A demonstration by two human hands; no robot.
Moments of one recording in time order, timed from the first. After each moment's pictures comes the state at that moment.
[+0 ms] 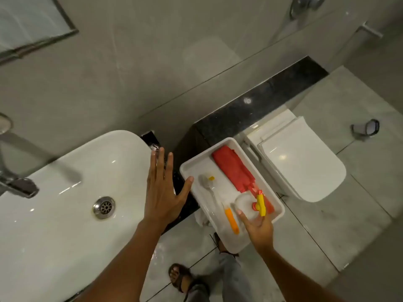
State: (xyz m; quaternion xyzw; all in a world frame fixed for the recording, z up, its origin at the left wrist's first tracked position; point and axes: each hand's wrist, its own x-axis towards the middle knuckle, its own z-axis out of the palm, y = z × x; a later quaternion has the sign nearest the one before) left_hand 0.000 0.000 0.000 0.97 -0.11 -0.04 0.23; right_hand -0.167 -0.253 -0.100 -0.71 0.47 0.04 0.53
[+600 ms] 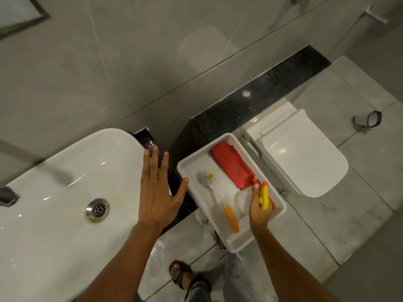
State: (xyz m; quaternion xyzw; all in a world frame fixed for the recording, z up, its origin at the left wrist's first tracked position) left_hand 0.001 -0.002 0.000 0.98 -0.10 -0.04 0.19; right_hand -0.107 -0.260 -0.117 -0.63 0.51 -0.14 0.57
